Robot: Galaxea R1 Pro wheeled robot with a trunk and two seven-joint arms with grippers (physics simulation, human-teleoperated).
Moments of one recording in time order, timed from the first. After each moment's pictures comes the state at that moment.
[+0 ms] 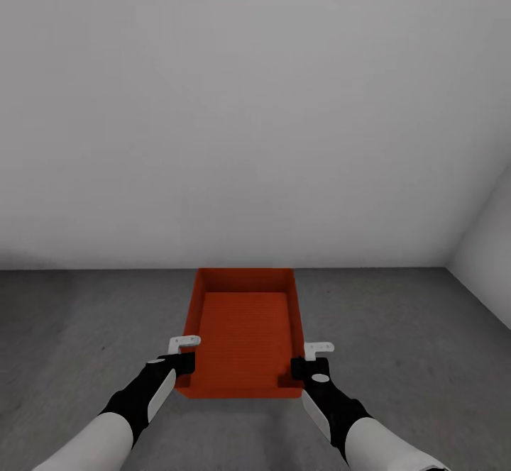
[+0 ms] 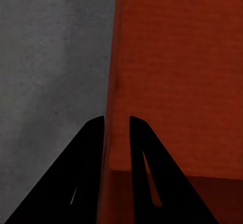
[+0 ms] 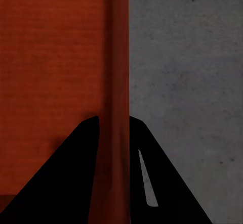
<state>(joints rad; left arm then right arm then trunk) -0.63 -0.01 -0.11 -0.50 0.20 0.29 0.11 -0.65 0.15 0.25 -0.33 -0.16 0.01 -0.28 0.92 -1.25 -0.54</state>
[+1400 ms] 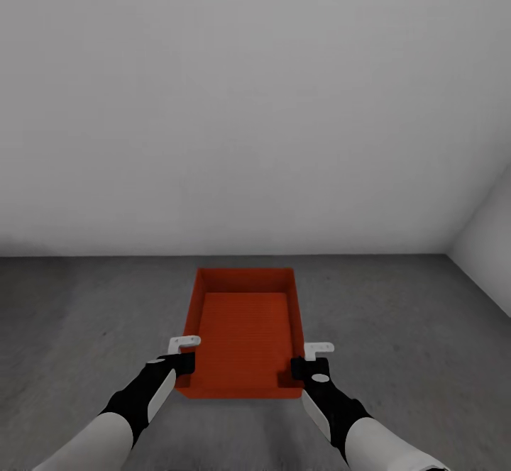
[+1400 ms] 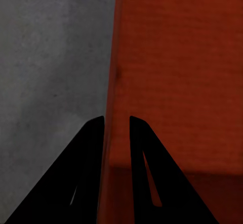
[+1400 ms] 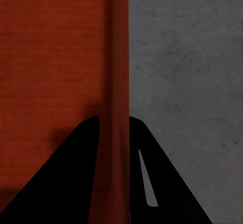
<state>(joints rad) -0.63 -0.01 -0.11 -0.50 0.20 0.29 0.11 -0.65 0.15 0.26 -0.33 -0.16 0.01 -0.28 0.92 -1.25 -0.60</state>
